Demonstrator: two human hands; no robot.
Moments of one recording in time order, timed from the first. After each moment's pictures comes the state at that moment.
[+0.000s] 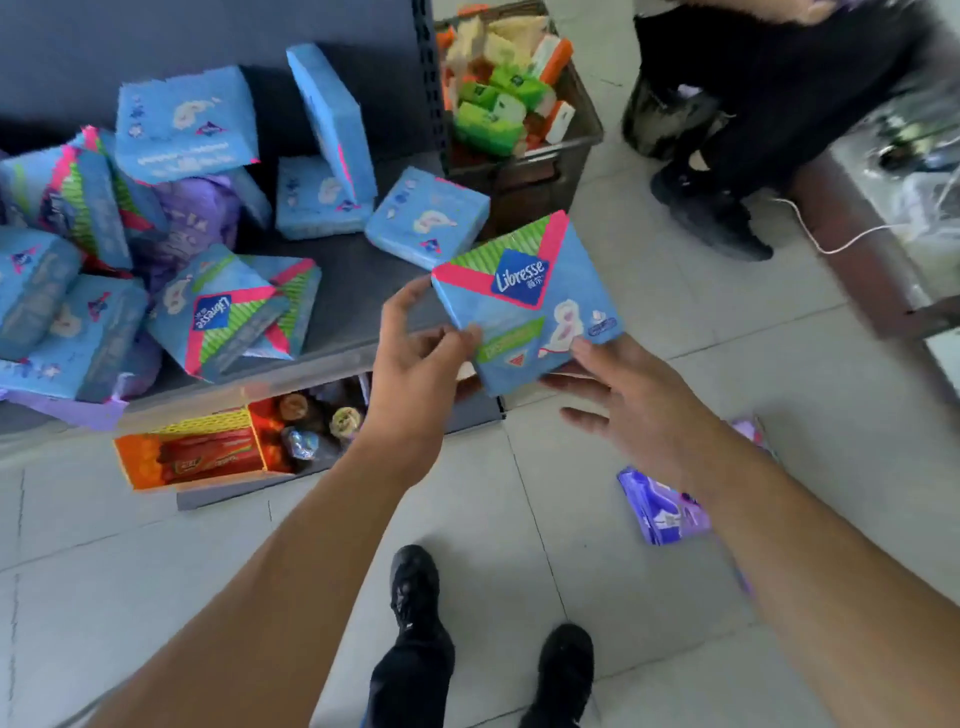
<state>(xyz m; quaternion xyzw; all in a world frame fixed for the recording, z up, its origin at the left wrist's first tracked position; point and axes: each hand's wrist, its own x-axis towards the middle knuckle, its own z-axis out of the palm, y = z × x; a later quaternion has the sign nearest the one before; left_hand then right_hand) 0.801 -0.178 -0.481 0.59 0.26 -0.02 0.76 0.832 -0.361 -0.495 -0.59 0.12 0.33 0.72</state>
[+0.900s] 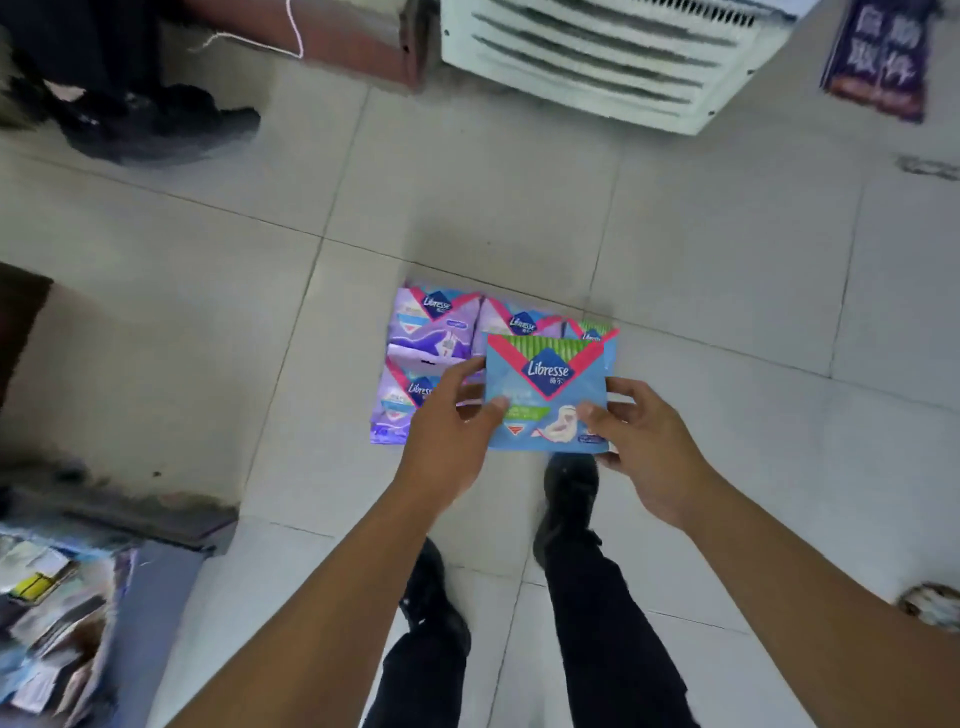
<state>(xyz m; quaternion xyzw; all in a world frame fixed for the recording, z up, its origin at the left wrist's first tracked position) 0.767 -0.613 -0.673 0.74 -0.10 -0.48 0.47 0.617 -0.739 -0.659 -0.45 0.59 -0.02 0.67</state>
